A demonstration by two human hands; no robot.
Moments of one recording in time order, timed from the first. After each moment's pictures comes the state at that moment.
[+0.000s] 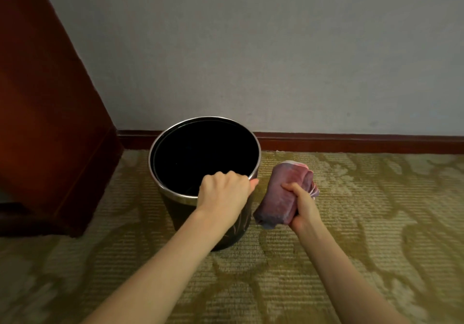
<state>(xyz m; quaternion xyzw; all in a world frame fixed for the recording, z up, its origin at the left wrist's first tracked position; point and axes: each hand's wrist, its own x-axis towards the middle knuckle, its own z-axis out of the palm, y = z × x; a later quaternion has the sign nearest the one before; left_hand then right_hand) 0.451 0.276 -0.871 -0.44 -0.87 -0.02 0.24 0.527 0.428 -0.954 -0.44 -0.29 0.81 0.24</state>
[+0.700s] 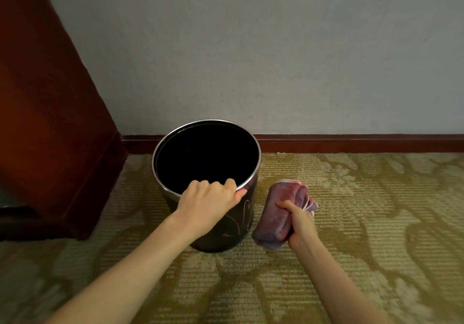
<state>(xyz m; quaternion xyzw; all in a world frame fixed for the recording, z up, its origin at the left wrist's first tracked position) 0.433 0.239 -0.878 -0.53 -0.82 0.01 0.22 0.544 0.404 -0.972 -0.49 -0.35 0.75 0.28</state>
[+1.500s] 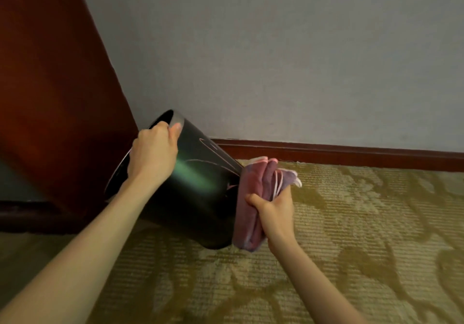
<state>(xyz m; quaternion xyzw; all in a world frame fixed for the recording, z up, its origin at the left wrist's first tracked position) 0.313 0.191 -0.828 -0.21 -0.93 -0.25 0.19 0.479 0.340 -0.925 -0.35 -0.65 0.62 0.26</state>
